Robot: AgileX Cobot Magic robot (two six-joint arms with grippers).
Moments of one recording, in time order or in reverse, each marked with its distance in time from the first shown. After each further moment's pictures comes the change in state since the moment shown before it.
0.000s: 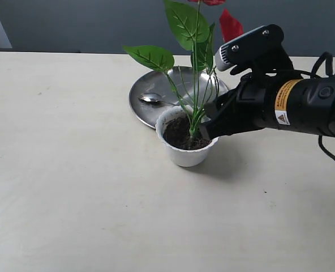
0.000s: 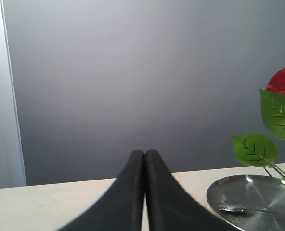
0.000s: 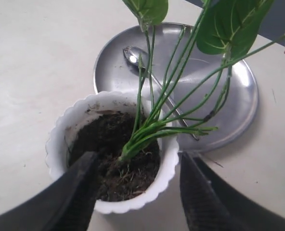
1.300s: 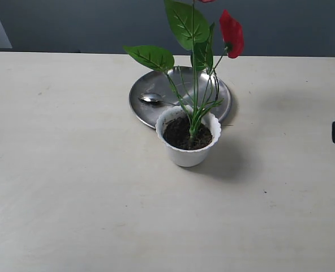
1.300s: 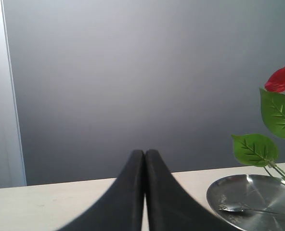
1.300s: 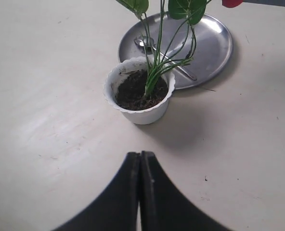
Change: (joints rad) left arm 0.000 0.000 0.000 0.000 0.000 0.000; right arm 0.218 -0.745 0.000 0.334 0.726 -0.004
